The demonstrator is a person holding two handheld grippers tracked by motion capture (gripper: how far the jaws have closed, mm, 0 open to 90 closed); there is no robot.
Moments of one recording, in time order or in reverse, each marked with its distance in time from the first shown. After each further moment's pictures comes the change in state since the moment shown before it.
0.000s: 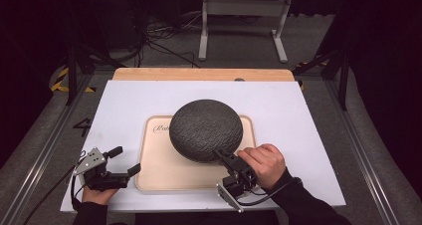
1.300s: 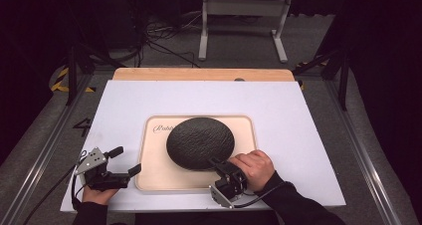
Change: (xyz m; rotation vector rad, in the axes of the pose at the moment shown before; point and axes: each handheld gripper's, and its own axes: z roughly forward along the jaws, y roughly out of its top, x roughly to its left) left arm -0.001 0.000 0.001 0.011 -0.005 -0.001; right arm 0.027 0.007 0.023 -0.033 0.174 0.076
